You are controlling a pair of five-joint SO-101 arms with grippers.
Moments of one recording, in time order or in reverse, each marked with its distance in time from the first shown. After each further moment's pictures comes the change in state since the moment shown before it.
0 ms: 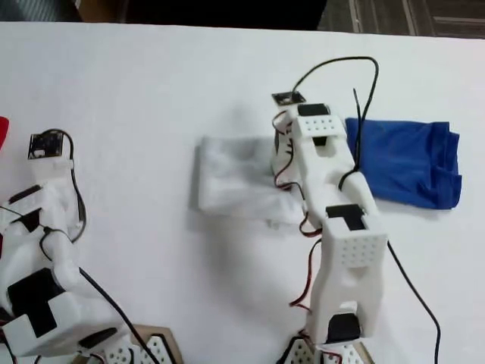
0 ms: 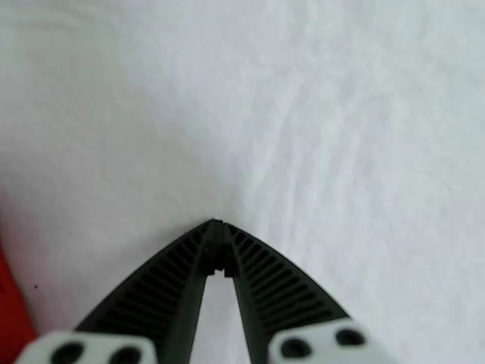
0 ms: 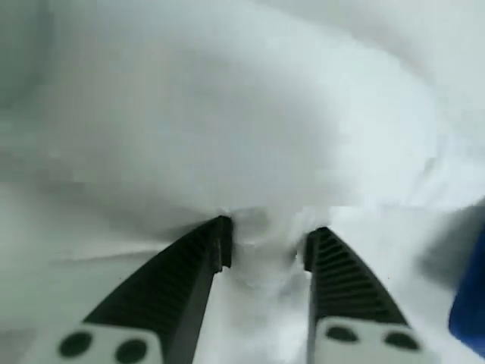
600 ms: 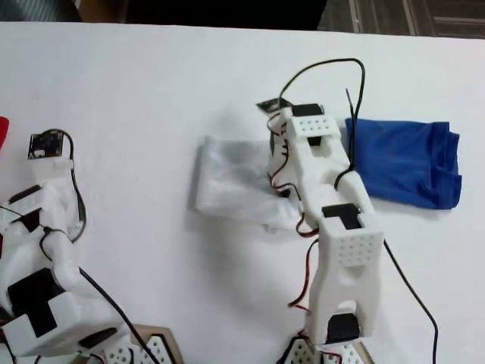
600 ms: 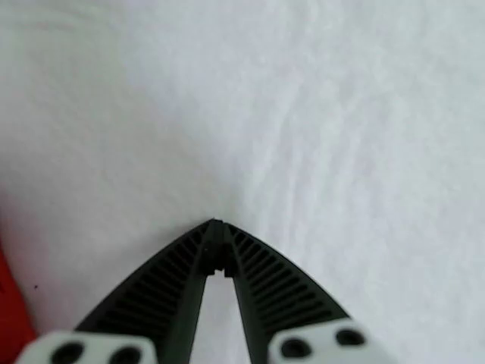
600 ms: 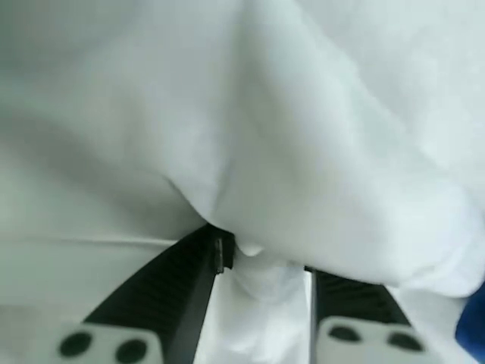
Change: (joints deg) left arm 0.0 0.0 0.0 0.0 0.0; right arm -0.7 1.1 -0.4 1.8 2.6
